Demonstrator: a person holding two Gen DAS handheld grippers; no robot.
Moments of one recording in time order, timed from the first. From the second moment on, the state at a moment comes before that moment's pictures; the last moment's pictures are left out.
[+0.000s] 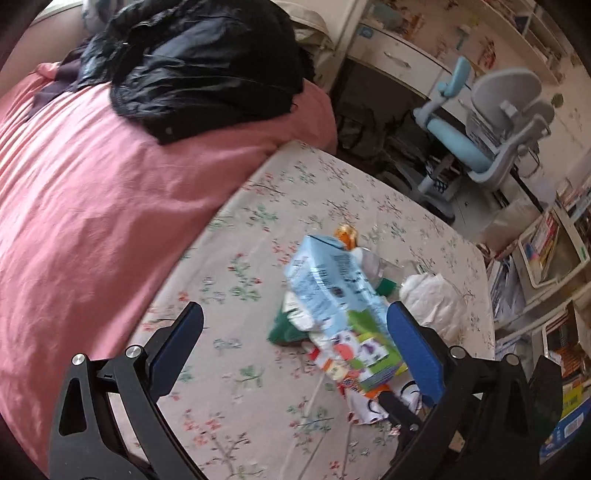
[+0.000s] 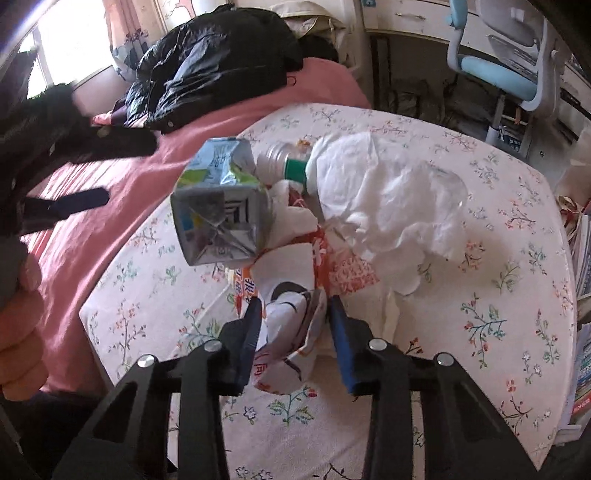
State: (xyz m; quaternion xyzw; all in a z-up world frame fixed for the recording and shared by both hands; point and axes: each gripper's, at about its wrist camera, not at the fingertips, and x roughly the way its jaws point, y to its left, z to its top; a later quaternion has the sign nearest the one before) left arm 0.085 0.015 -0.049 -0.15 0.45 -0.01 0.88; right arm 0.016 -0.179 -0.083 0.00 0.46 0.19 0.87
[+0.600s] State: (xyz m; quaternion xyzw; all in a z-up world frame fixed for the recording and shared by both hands) left arm 0.097 0.014 -0.069 -0.20 0.48 -0.07 0.85; right arm 0.009 -0.200 -0.070 0.02 0.44 0.22 0.87
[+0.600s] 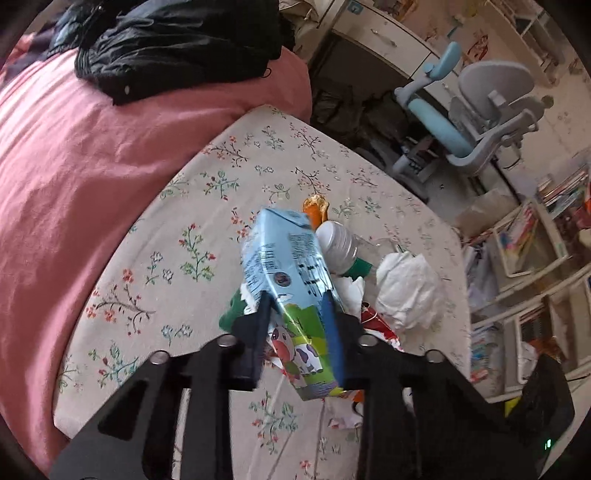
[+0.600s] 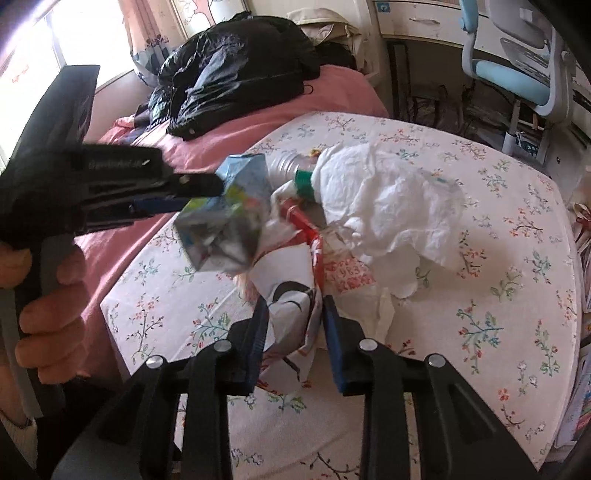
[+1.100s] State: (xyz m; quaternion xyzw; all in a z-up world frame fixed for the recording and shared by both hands) left arm 0.071 0.036 -0.079 -0.20 0.50 -0.05 0.84; right arm -0.005 -0.238 -0.059 0.04 0.43 0.15 0.89
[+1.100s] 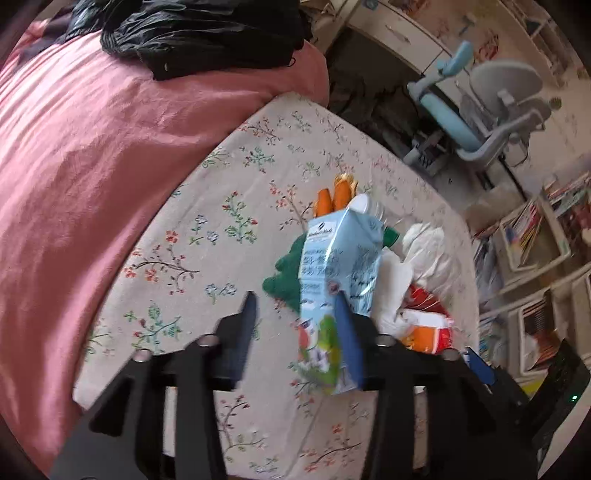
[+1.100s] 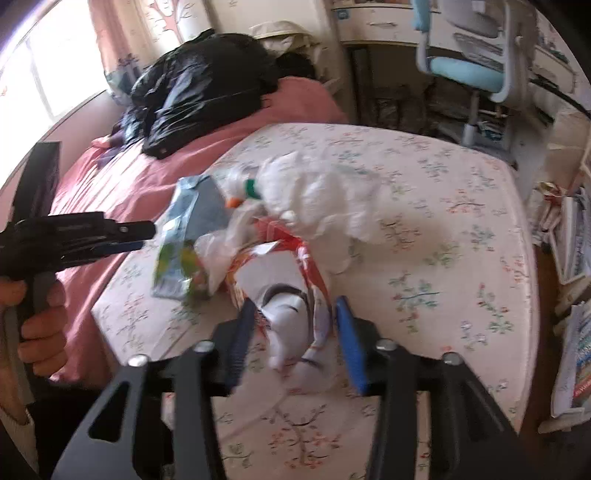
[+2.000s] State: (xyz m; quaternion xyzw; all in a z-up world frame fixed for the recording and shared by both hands) left arm 0.090 -0.006 -0.100 -0.16 0.52 -0.05 0.84; right arm -0.003 -0.222 -0.047 0.05 0.37 0.18 0.91
